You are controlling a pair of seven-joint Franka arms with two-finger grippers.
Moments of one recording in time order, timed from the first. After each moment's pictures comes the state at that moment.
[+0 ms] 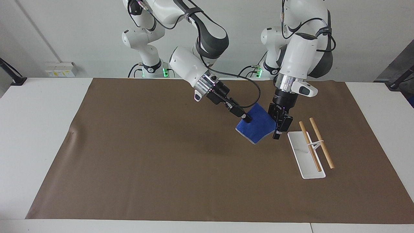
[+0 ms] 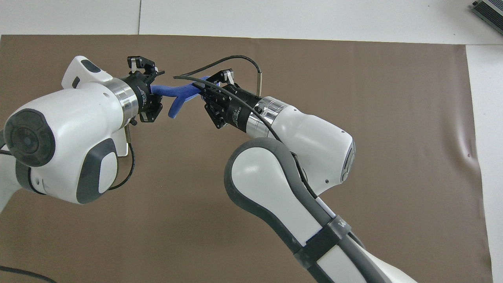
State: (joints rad) left arm -0.04 0.06 -0.33 -1.95 -0.01 2.63 -1.86; right arm 0.61 0.33 0.05 -1.64 1.36 2.85 0.81
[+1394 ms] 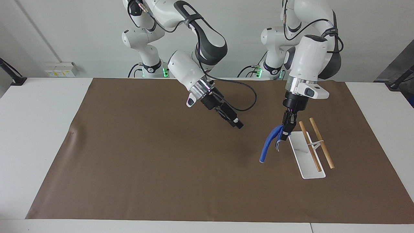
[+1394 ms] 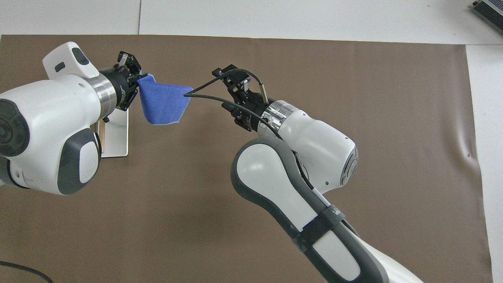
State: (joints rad) left arm -0.03 0.08 -0.25 -1.94 -0.01 2.62 -1.41; right arm 0.59 0.34 0.03 -1.73 1.35 2.96 0.31
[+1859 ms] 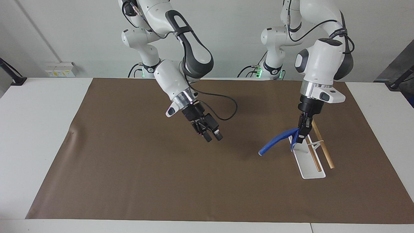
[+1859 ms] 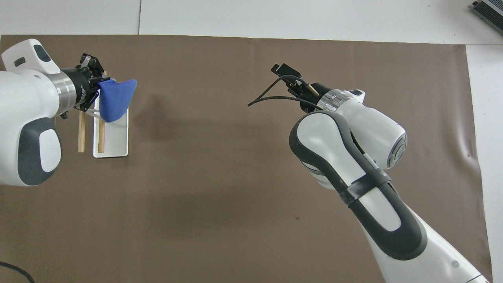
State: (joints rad) left arm -0.02 0.08 -0.12 -1.94 -0.01 2.51 -1.26; right arm 0.39 0.34 0.03 -1.84 1.22 2.95 -0.13
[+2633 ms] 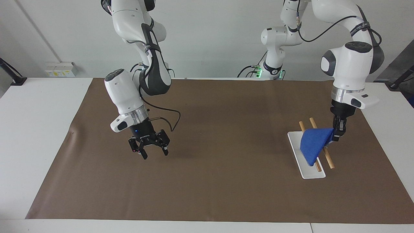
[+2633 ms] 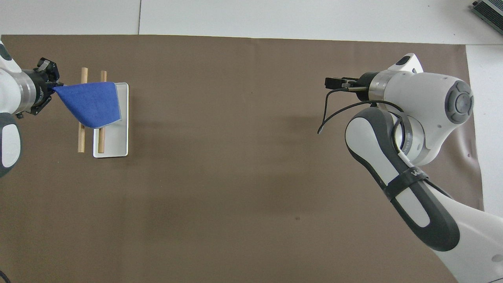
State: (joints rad) left arm -0.02 0.08 -0.01 -1.90 0.23 2.39 -1.22; right arm 0.18 0.31 -0.05 -1.84 0.36 2.58 -0.13
